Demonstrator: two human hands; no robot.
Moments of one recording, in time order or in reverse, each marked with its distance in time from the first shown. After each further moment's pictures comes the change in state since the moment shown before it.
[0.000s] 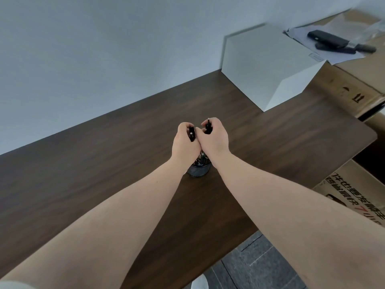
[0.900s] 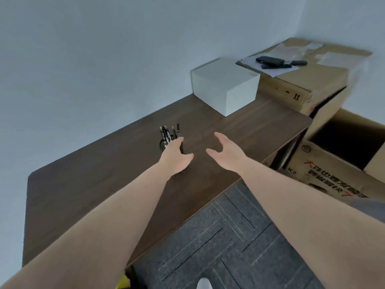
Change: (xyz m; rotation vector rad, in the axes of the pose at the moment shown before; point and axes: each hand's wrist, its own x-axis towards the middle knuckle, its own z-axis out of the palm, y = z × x) left_hand -0.173 0.062 0.009 0.459 -0.193 0.084; right_hand -0.134 0.047 -0.182 -0.304 -0.214 -0.084
